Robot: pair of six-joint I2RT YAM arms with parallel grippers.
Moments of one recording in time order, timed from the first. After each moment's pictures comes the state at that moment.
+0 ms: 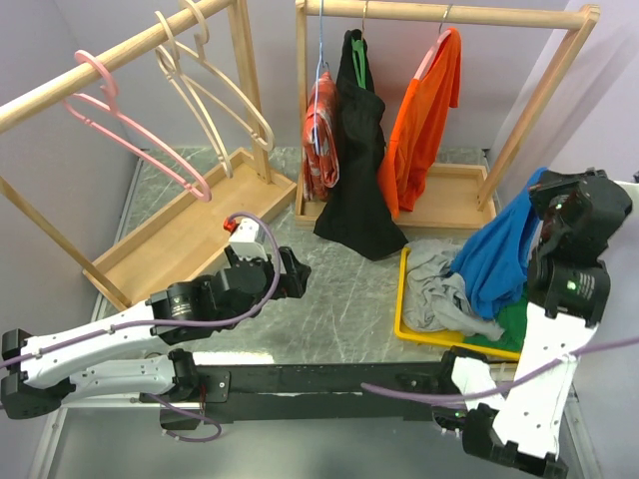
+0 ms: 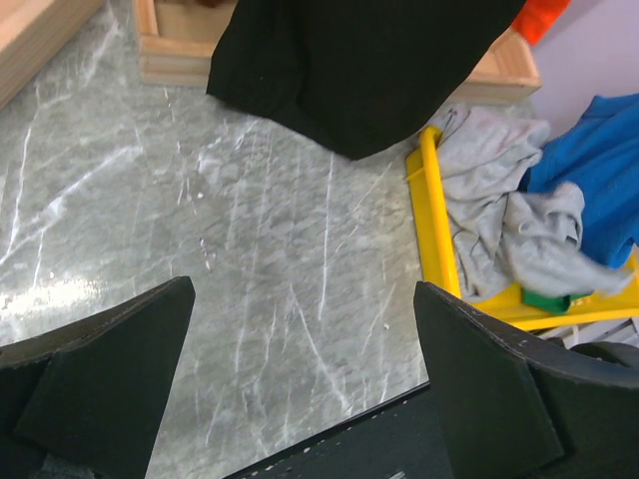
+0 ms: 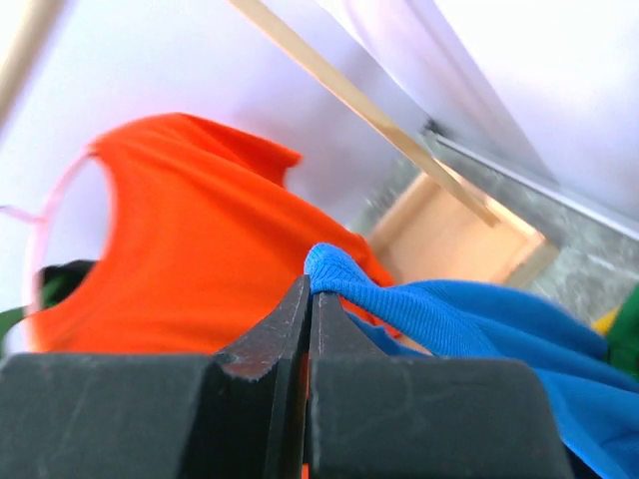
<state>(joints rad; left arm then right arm) -1.21 0.90 0.91 -0.48 -0.66 -0.80 -0.31 0.90 1.48 -0.73 0.21 0.79</state>
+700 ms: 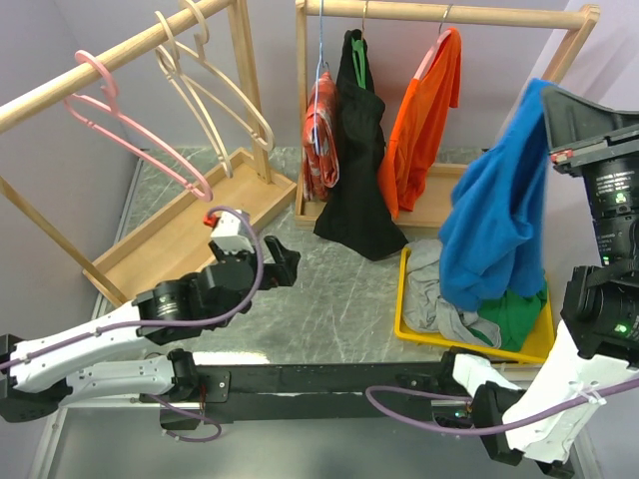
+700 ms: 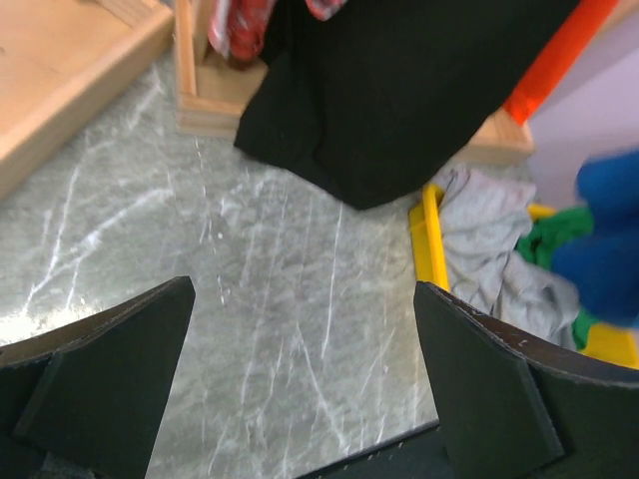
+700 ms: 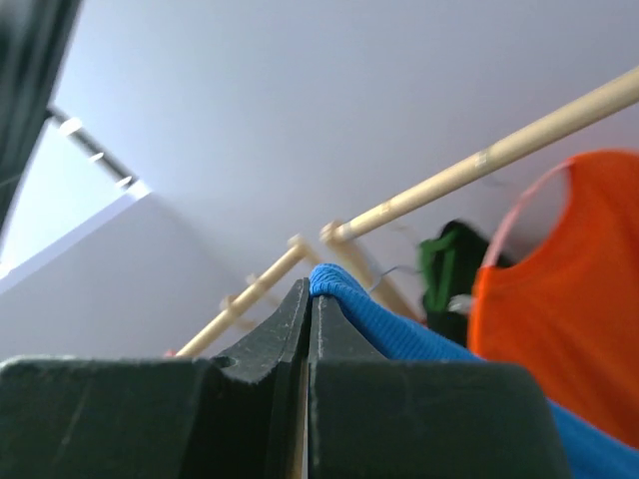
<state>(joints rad) -1.20 0.88 0.97 -0.50 -0.76 -0.79 -0.29 1.07 2.14 -0.63 -0.34 0.93</state>
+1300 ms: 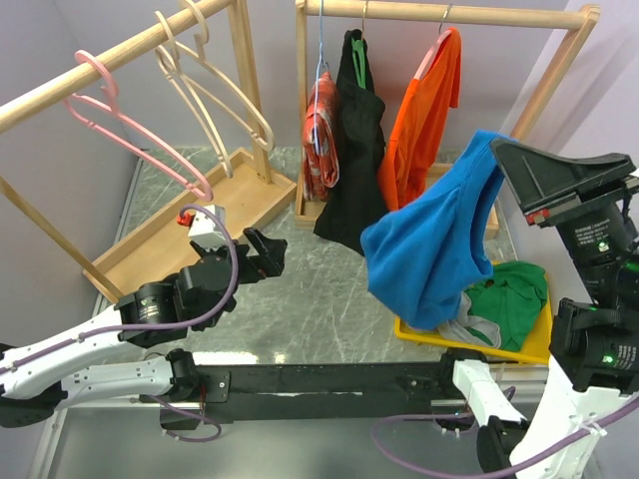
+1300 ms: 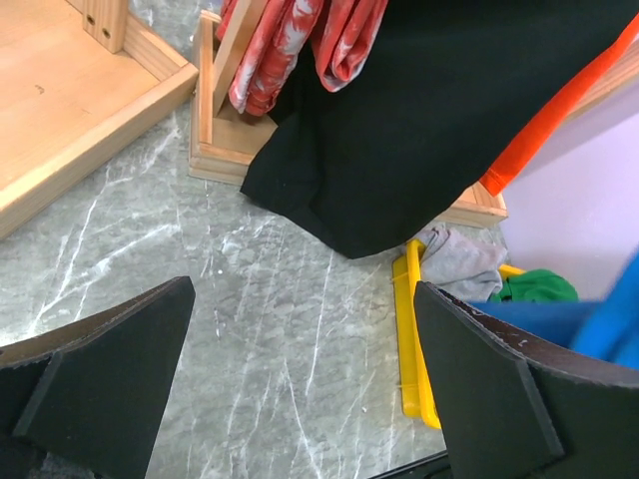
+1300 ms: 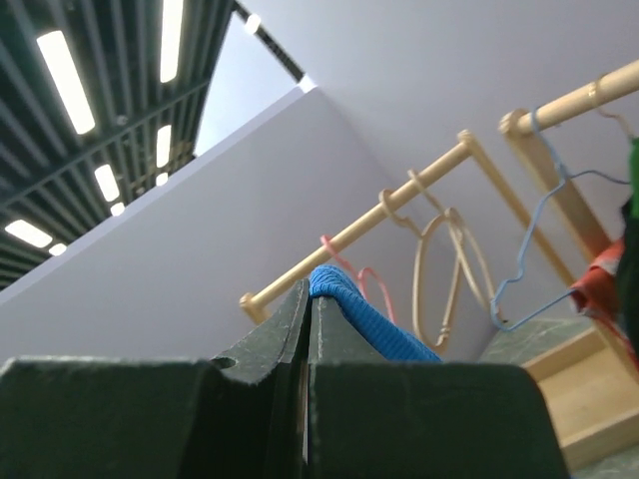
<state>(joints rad) -1.19 0.80 0.99 -0.50 -0.85 -0.81 -0.15 0.87 1.82 -0.33 -0.59 1.19</state>
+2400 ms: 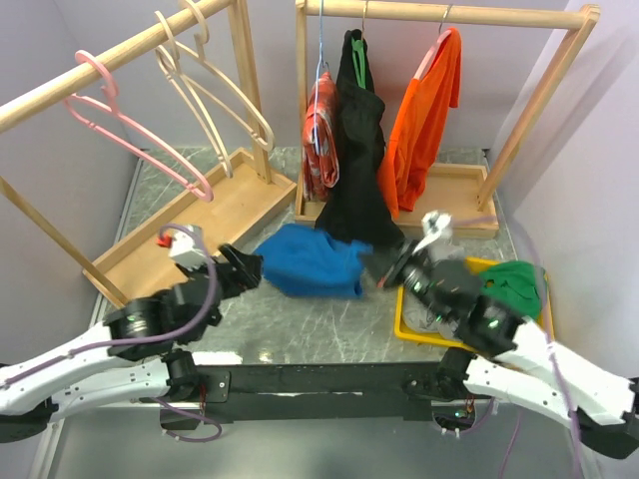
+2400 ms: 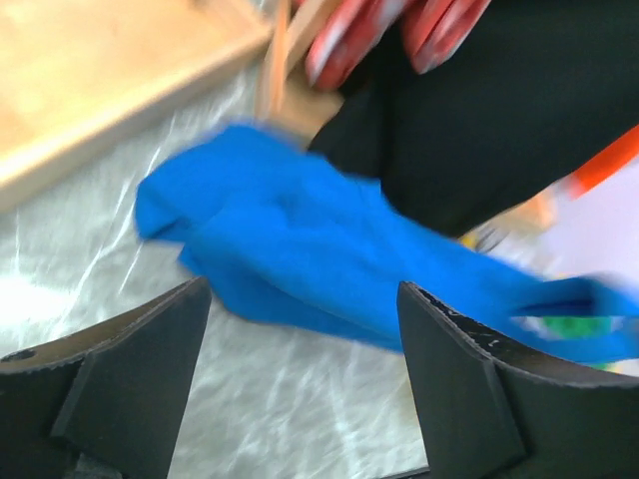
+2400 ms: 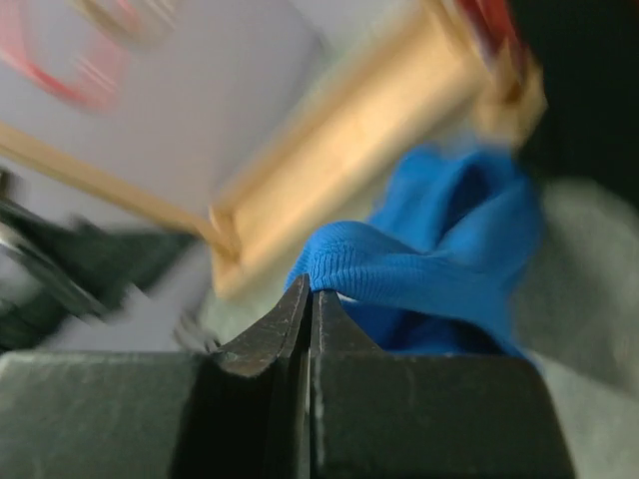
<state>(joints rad) -1.16 0.63 0.85 -0.61 -0.89 -0.96 0.97 0.69 0.84 -0.25 0.34 0.75</state>
